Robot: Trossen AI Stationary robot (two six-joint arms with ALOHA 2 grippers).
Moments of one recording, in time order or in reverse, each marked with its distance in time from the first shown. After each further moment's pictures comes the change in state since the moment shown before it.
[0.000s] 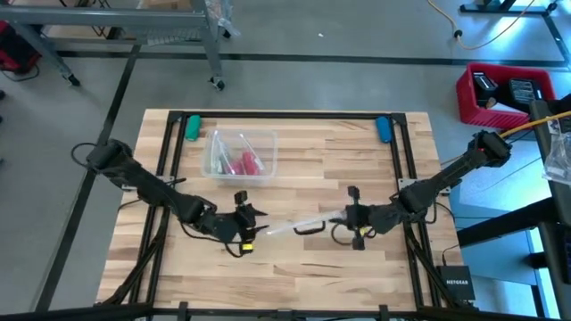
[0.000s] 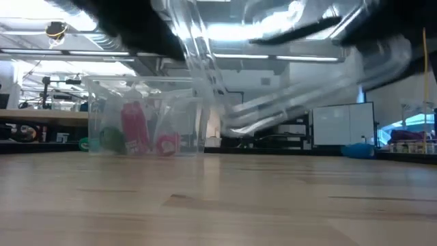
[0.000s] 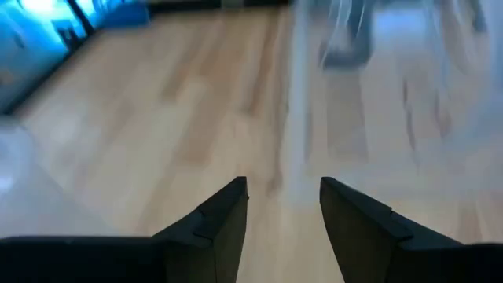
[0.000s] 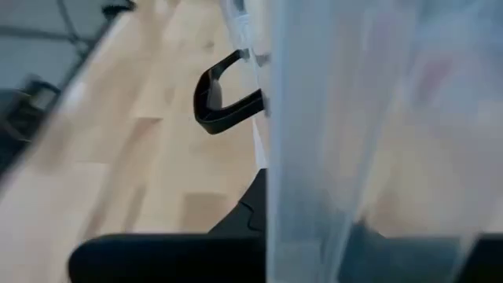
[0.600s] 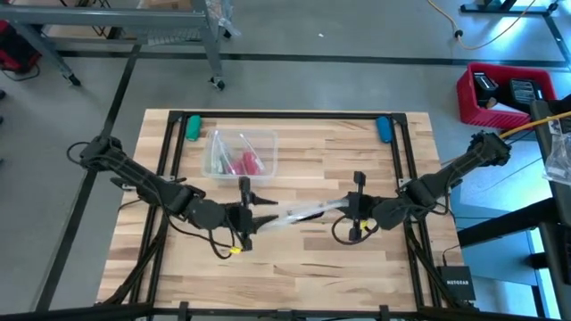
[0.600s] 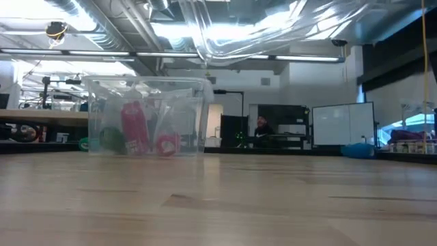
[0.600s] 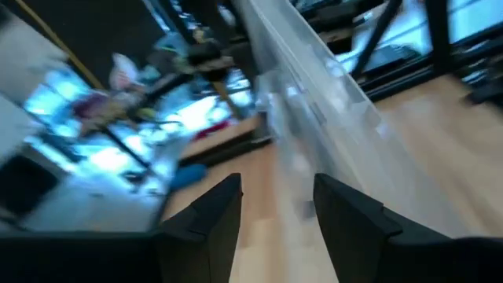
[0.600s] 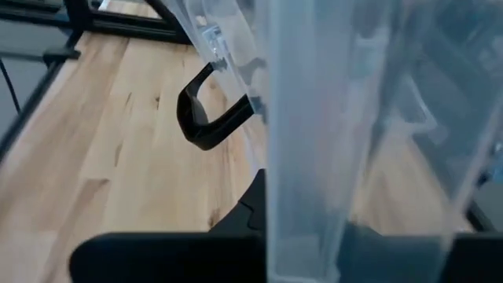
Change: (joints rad) left arm -0.009 -0.079 0.271 -0.023 -0.049 0.595; right arm -0.007 0.005 0.335 -0.274 0.197 -0.083
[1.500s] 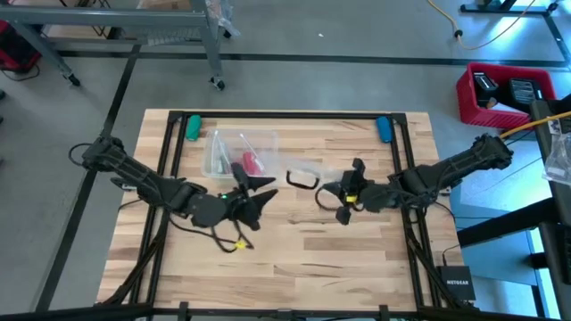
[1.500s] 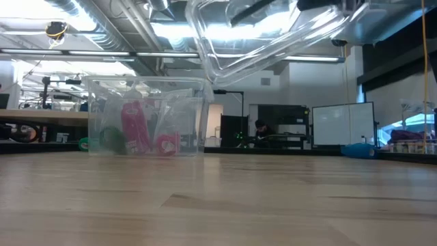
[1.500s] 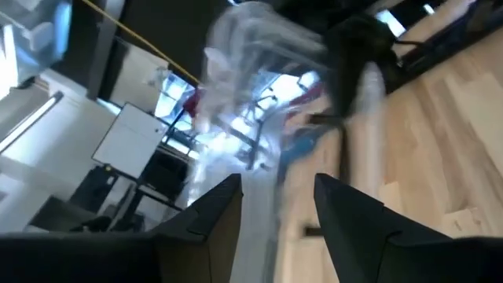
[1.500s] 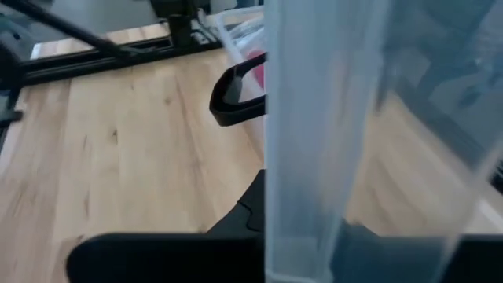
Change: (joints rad) left arm 0.014 0.023 0.104 -0.024 -0.314 0.374; right arm -0.144 0.022 0.044 -0.083 -0.041 0.263
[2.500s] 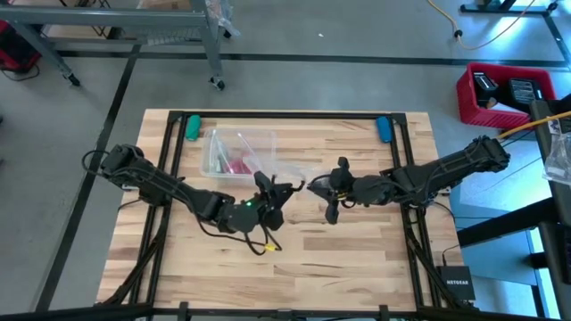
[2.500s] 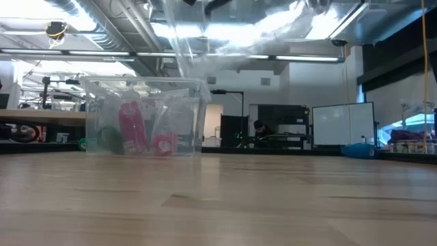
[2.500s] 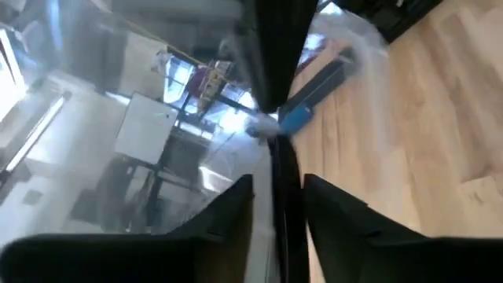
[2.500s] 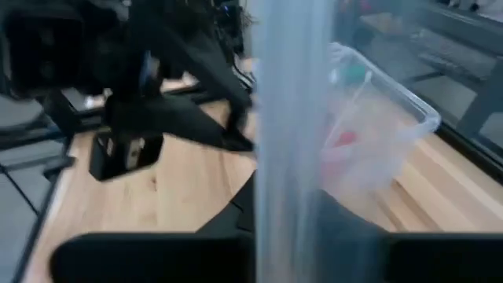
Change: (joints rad) left arm 0.080 0.210 0.000 0.131 -0.023 0.078; right arm -0.065 0.069 -0.001 0.282 -0.119 -0.106
